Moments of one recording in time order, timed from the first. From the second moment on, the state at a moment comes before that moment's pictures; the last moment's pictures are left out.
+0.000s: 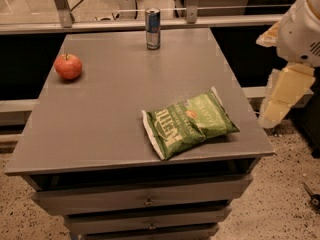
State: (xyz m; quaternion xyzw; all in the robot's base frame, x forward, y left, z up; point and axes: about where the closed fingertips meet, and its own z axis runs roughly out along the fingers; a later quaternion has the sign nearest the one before) arm 0.450 -0.201 0.979 -0.61 0.77 -0.02 0.18
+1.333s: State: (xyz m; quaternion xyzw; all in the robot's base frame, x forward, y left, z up) arm 0.532 -0.059 1.002 -0.62 0.71 0.10 0.31
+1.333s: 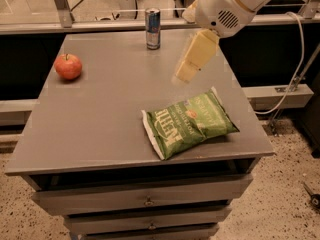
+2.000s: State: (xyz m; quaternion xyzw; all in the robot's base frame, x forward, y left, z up) arm 0.556 0.010 0.975 -0.60 0.70 0.15 0.35
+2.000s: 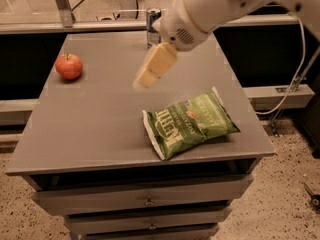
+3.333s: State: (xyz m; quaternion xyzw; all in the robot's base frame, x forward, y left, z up) arm 0.691 0.176 0.908 -0.48 0.69 0.26 0.47
